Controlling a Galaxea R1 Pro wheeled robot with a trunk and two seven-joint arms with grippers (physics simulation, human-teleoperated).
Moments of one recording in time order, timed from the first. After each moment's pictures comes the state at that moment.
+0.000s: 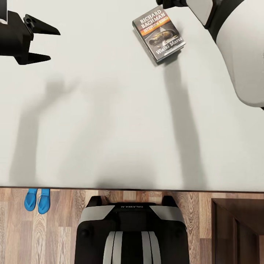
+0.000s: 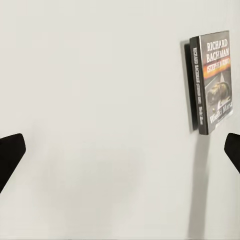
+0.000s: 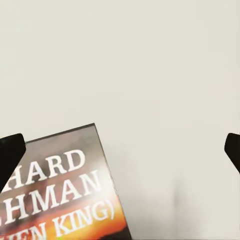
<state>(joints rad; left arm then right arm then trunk) -1.59 0.49 -0.16 -1.61 2.21 0.95 1.11 -2.24 0.14 0.14 -0.18 0.03 0.37 0.00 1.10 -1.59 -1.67</state>
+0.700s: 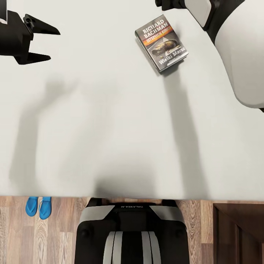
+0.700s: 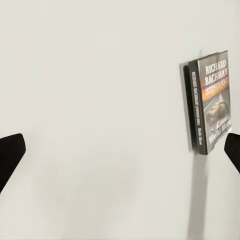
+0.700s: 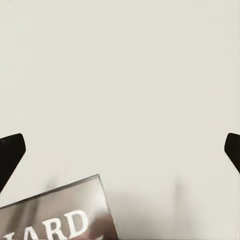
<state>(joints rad) -1.59 0.49 -0.16 -1.61 2.21 0.95 1.11 -2.24 0.15 0.14 -0.18 0.02 0.37 0.00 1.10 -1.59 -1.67</state>
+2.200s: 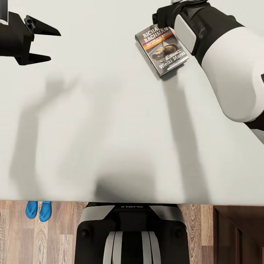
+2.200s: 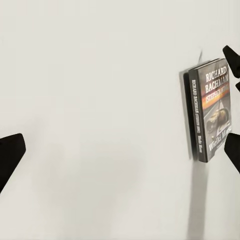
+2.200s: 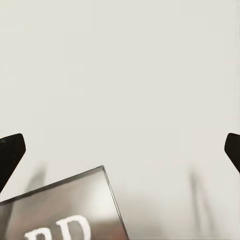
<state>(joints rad) -1.59 0.49 -0.17 -1.61 2.21 0.95 1.11 -2.14 0.16 0.14 -0.17 0.01 0.22 -0.05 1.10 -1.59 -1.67</state>
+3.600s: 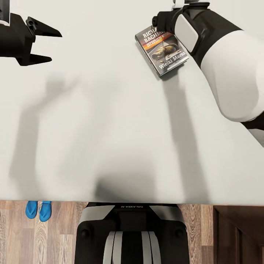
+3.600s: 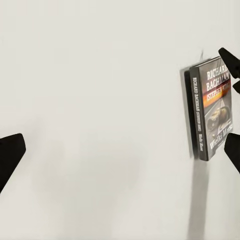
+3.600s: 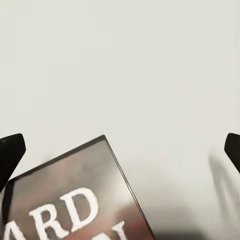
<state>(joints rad) -1.58 0.49 -0.17 -1.61 2.21 0.95 1.11 -2.13 0.16 0.01 -0.17 -0.02 0.25 -0.06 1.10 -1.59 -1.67</state>
